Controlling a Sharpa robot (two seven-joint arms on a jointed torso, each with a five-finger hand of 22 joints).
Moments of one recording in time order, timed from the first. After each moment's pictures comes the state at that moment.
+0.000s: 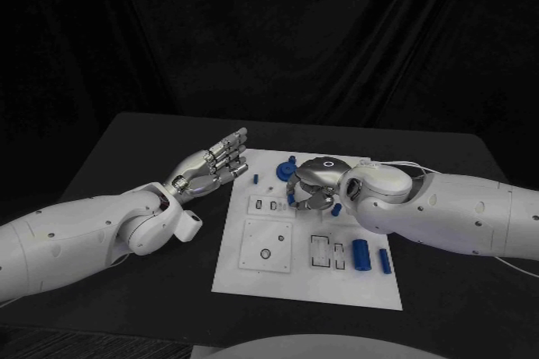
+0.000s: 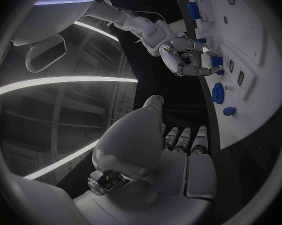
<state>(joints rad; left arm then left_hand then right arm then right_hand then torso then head) 1.19 -0.87 -0.22 1.46 -0.37 -0.06 0.65 1.58 0.20 -0.11 0.21 0.61 0.06 -0.09 0.01 0.01 0.00 0.06 0.00 0.00 0.00 0.14 0.00 0.00 0.17 0.01 0.24 0.00 0.00 1.28 -0.66 -0.25 1.48 -1.62 -0.24 -0.12 1.29 -0.06 0.21 0.12 0.42 0.92 0.08 0.18 0.46 1.47 -0.03 1.52 1.31 1.47 -0.09 1.33 1.29 0.09 1.46 0.02 1.22 1.31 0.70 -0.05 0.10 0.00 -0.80</state>
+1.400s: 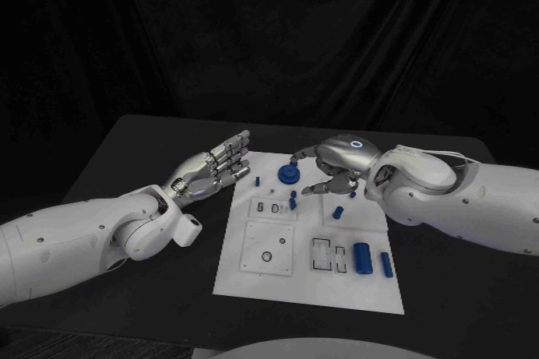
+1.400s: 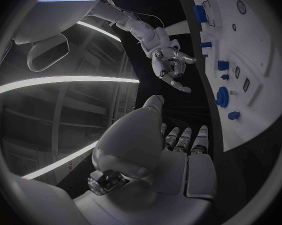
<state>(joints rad) 1.20 -0.92 -0.22 1.54 -0.37 -0.07 0.63 1.56 0.20 -0.10 0.20 0.56 0.08 -0.07 0.01 0.01 0.00 0.09 0.00 0.00 0.00 0.16 0.00 0.00 0.17 0.02 0.27 0.01 0.01 1.37 -0.81 -0.25 1.59 -1.62 -0.41 -0.03 1.31 -0.18 0.11 0.29 0.07 0.61 0.07 0.07 0.29 1.45 -0.02 1.41 1.31 1.47 -0.09 1.25 1.15 0.09 1.41 0.03 1.05 1.31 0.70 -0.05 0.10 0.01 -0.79</state>
